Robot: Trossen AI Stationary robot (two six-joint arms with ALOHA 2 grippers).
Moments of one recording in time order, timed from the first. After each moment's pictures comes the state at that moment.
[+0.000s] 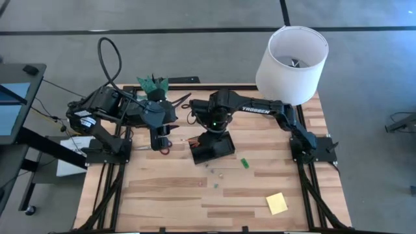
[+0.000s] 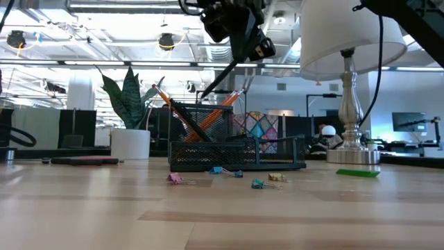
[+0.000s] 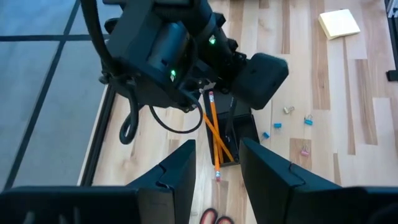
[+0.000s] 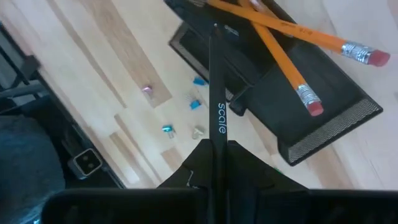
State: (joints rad) left arm -0.22 1.62 2.28 -1.57 -0.37 -0.18; right arm -0.09 2.21 2.31 -1.56 -0.37 0.44
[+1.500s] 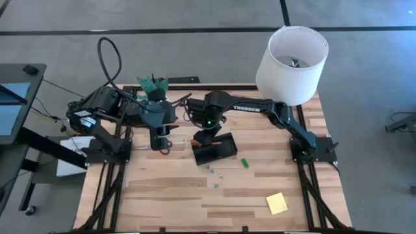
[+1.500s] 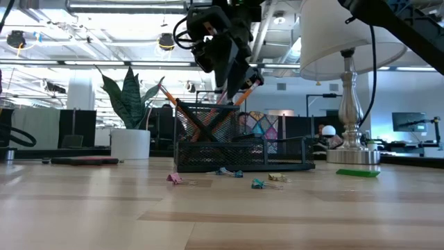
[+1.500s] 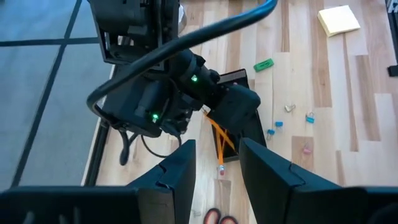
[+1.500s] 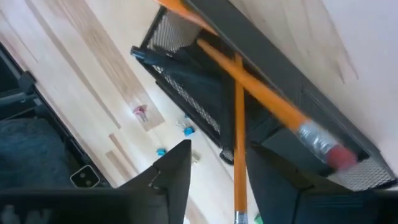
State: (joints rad) left arm -0.22 1.62 2.29 -1.57 -0.37 -0.15; right arm -0.16 2.29 2.24 -1.43 -0.45 0.39
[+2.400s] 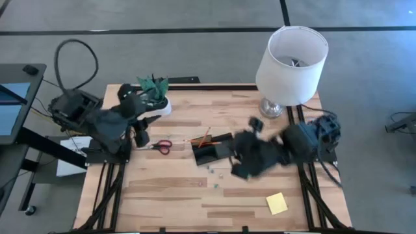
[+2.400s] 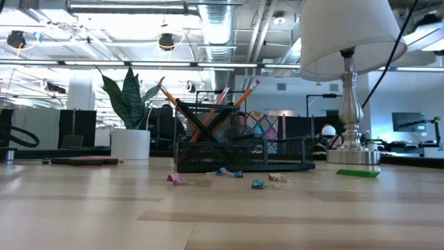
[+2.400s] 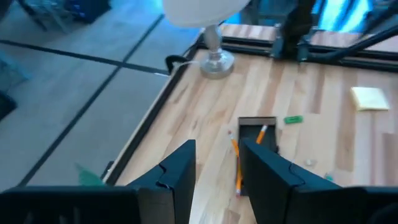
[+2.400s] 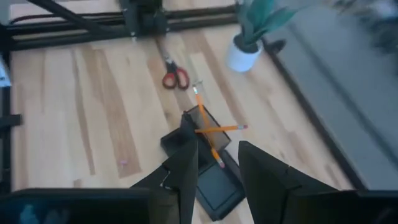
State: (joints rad) left arm -0.45 1.42 2.14 -1.57 -0.77 -0.50; right arm 0.53 1.85 2.33 -1.53 0.69 0.58
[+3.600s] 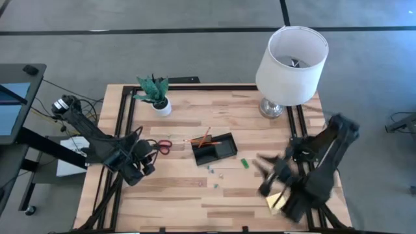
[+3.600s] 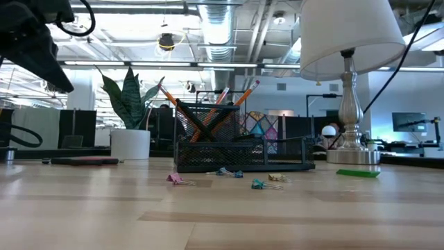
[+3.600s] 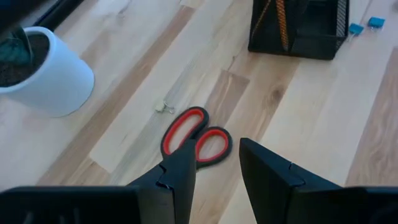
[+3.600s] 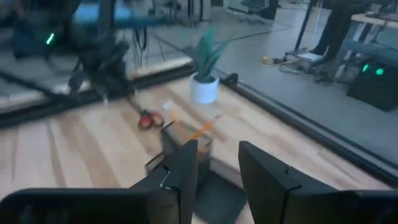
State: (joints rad) left arm -0.75 1.08 0.68 -1.02 -0.77 -1.20; right arm 0.93 1.59 1.49 -1.56 1.25 1.60
